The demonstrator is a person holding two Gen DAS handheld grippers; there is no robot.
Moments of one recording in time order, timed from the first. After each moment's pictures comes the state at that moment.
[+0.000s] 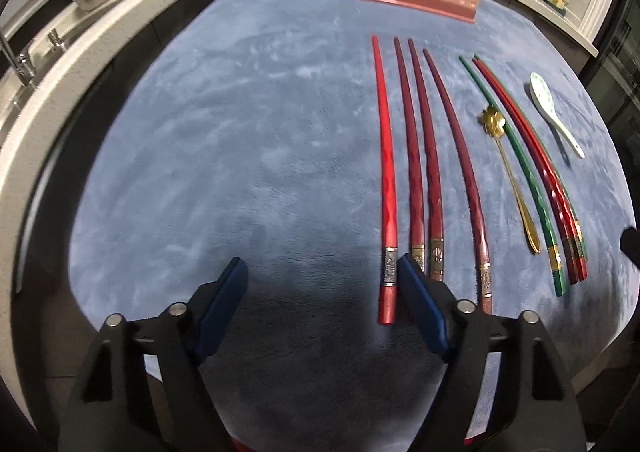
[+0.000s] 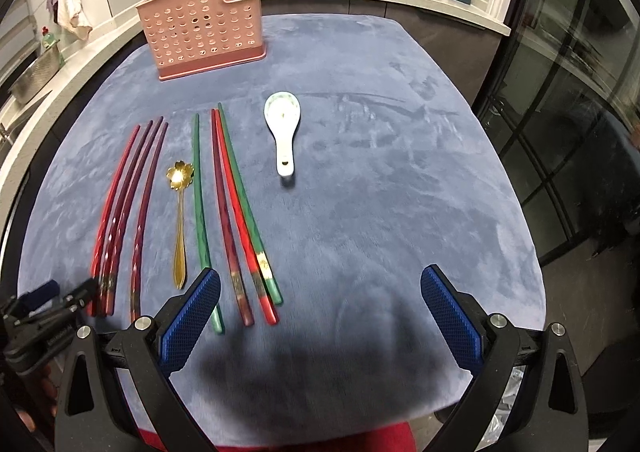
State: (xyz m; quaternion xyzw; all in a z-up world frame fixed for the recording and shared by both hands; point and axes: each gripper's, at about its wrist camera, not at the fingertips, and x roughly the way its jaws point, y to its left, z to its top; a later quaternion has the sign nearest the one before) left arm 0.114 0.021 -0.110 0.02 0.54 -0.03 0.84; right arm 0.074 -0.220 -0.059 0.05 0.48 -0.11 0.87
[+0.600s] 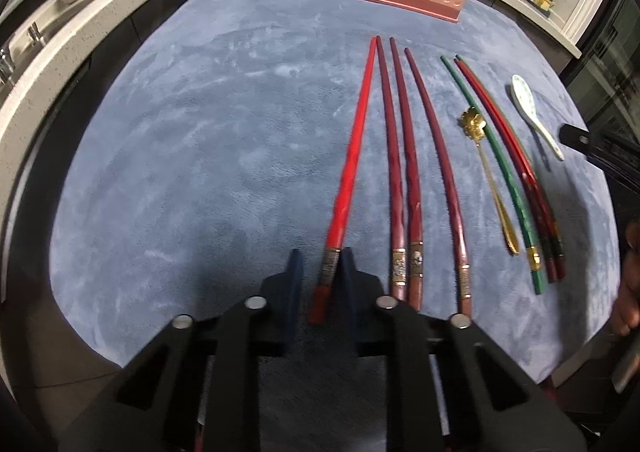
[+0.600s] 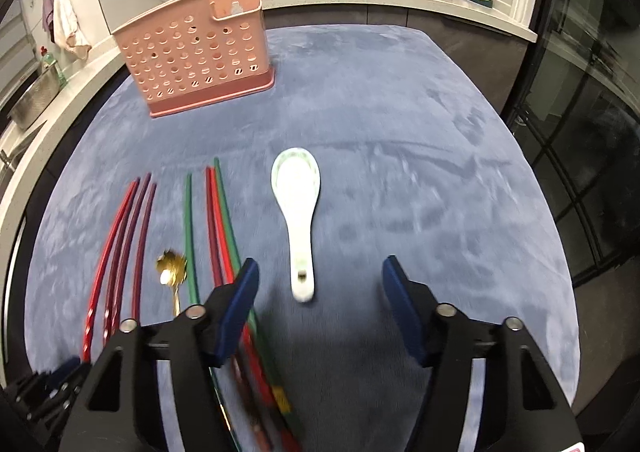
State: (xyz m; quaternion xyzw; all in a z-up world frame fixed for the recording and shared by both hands) left arm 0.121 0.024 -0.107 -0.01 0.55 -0.07 0.83; right arm 0.164 -0.236 -0.072 0.08 0.47 -0.08 0.87
